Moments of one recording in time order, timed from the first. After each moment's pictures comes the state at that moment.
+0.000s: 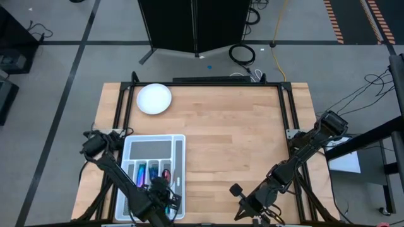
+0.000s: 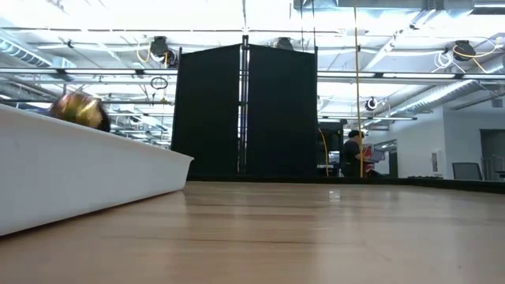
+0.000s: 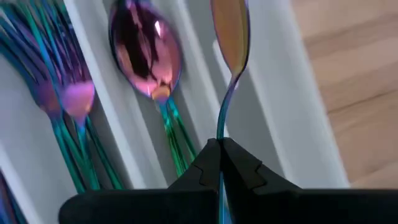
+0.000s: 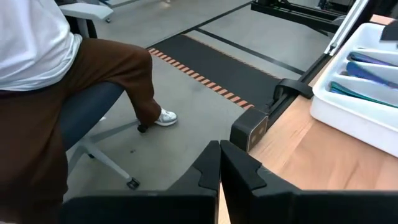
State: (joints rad) left arm -0.85 1.99 1.51 -1.11 -0.37 -2.15; right arm 0.77 1.63 0.89 0.32 -0.01 0.06
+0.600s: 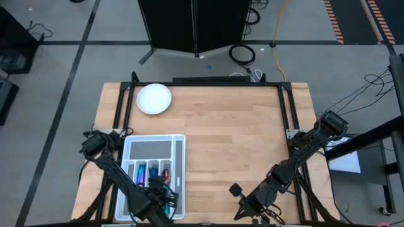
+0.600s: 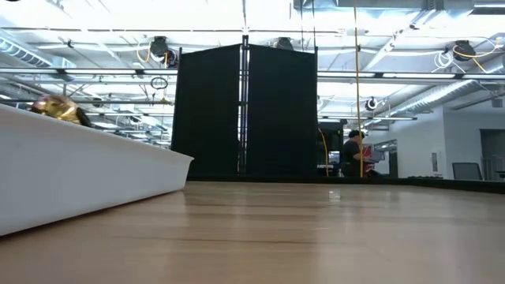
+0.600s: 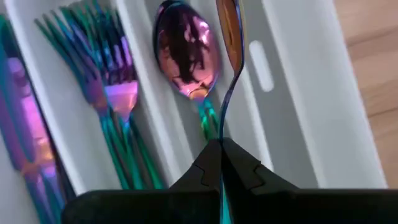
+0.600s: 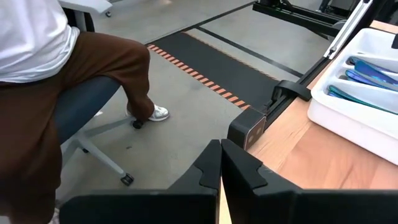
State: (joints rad) left arm -0.84 1.98 1.51 -1.19 -0.30 -2.18; right arm 0.77 1.63 0.89 0.32 -0.01 0.02
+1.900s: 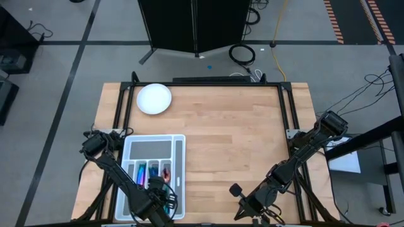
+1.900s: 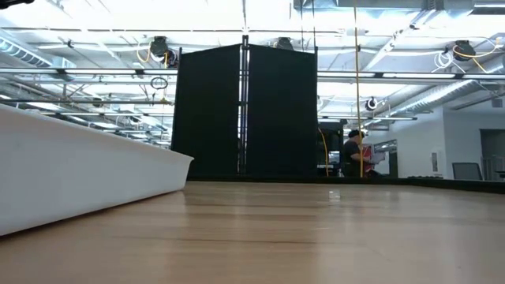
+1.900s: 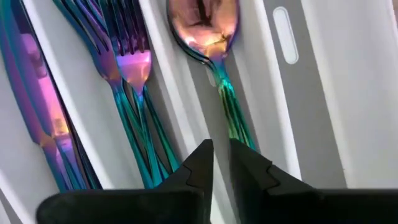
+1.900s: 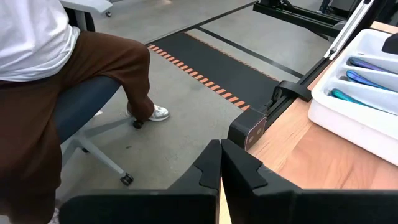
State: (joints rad) left arm -0.84 1.98 1.51 -1.18 -0.18 -2.16; right arm 0.77 1.63 0.89 0.32 -0.01 0.01
